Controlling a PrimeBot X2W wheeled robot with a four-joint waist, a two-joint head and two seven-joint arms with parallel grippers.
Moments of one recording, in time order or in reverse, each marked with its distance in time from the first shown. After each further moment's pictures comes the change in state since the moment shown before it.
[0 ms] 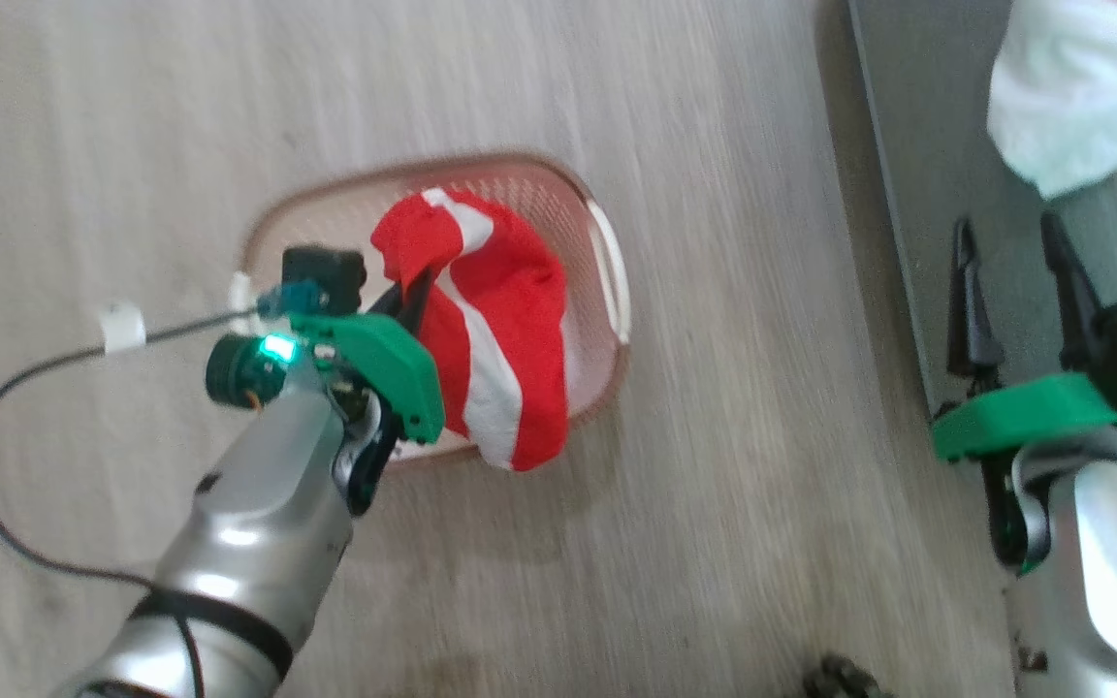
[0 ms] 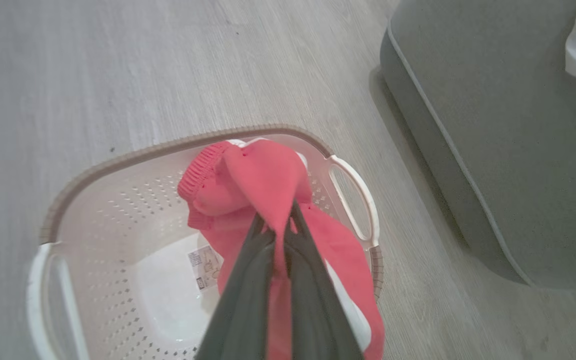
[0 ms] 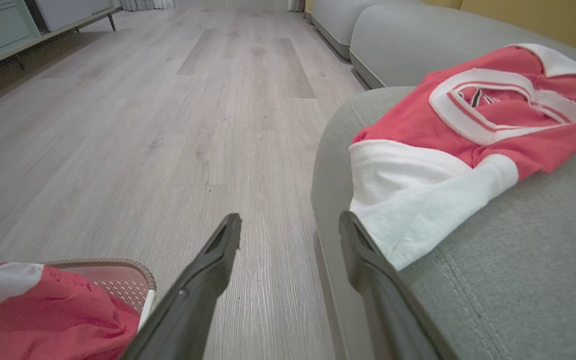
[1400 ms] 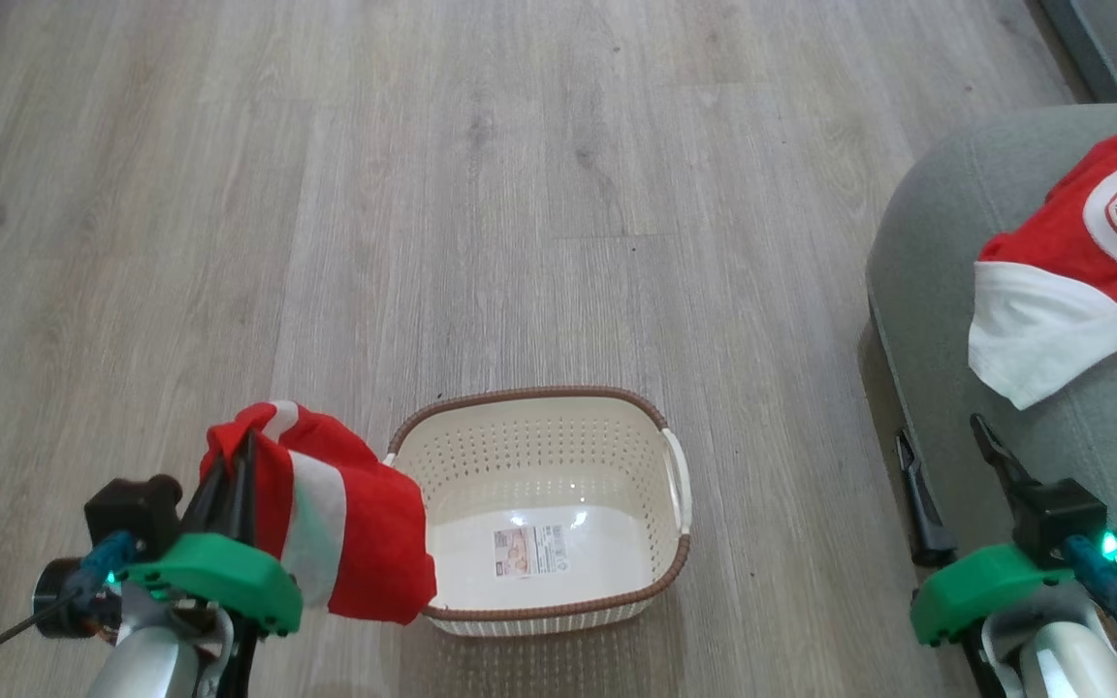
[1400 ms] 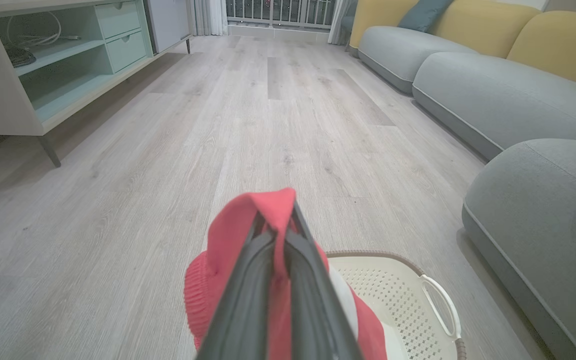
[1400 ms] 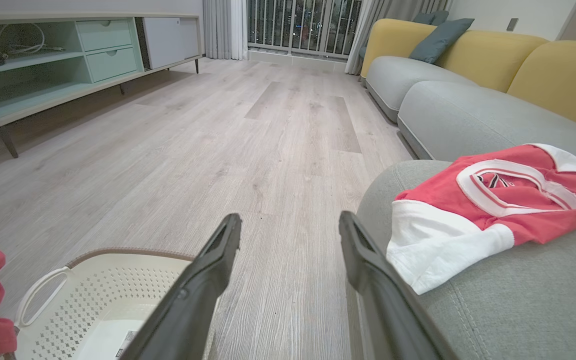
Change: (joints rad) left arm 0.641 0.204 0.347 -0.669 0.161 0.137 -0.040; right arm 0.260 -0.051 0.090 0.062 -0.066 0.000 0.000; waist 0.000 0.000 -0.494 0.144
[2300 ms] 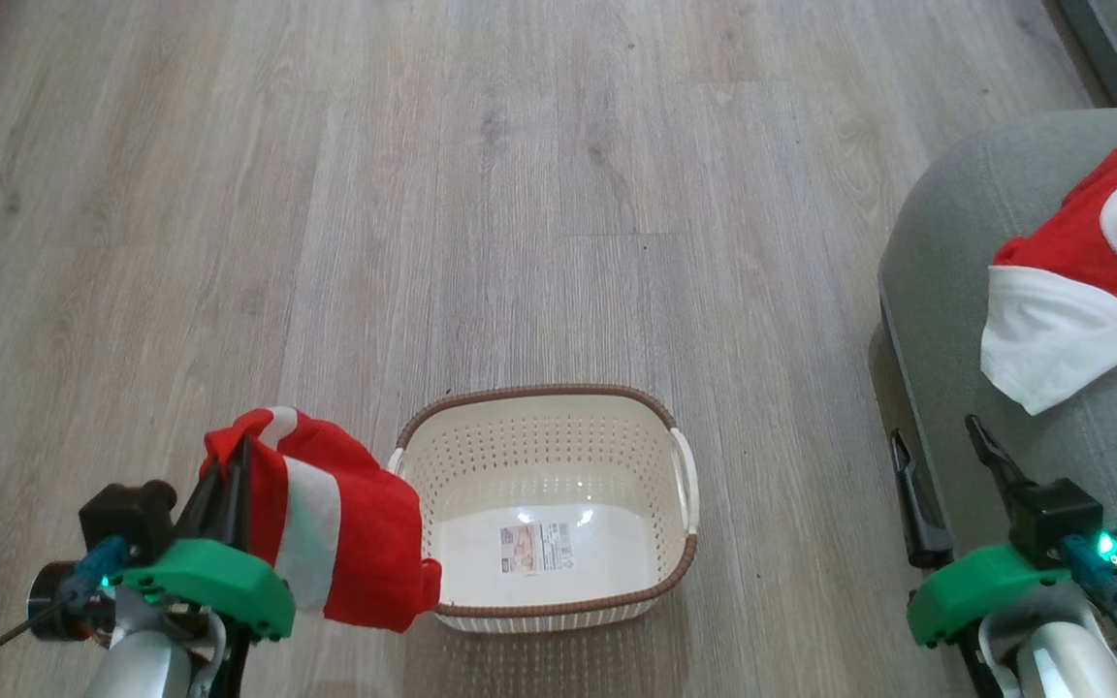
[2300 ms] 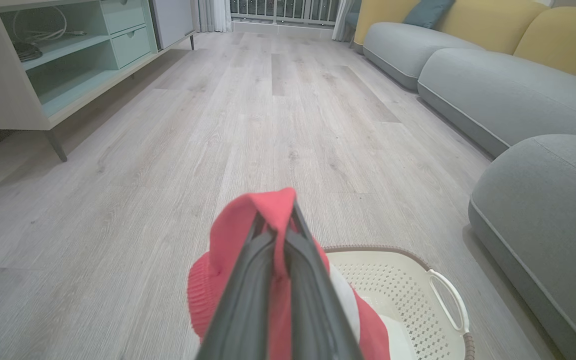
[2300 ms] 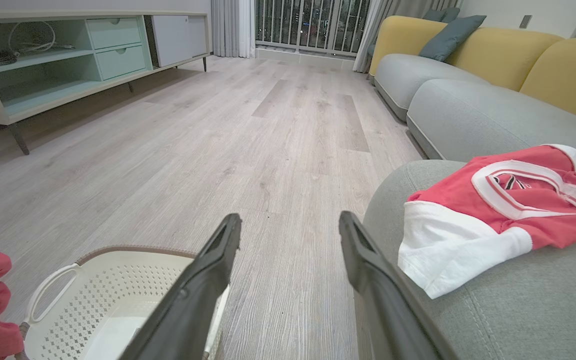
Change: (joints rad) left arm 0.004 -0.056 0.106 0.047 0.097 -0.097 0.000; right arm -0.002 -0.002 0.009 0.006 0.008 0.000 0.000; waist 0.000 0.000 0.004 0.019
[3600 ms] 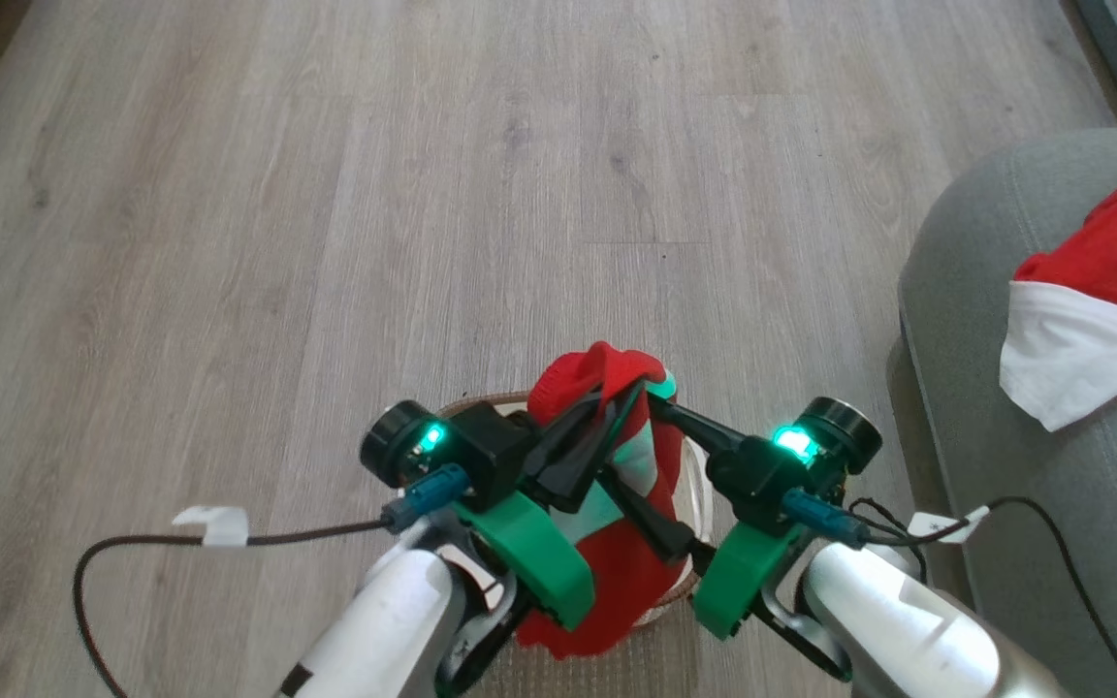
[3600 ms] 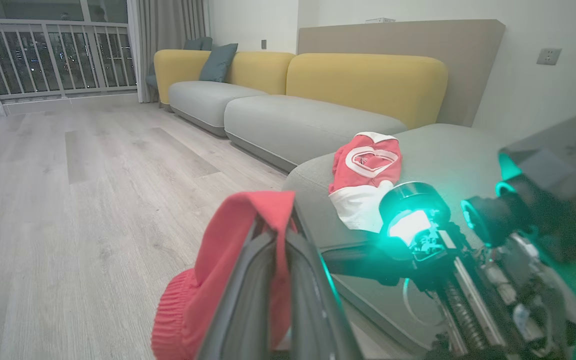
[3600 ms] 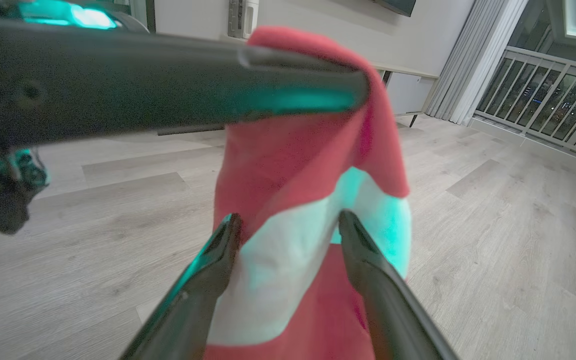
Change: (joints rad) left arm -0.187 -0.130 -0.490 -0.223 0.006 -0.085 0.103; right arm -0.348 -0.135 0.797 0.027 0.234 0.000 0.000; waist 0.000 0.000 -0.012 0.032
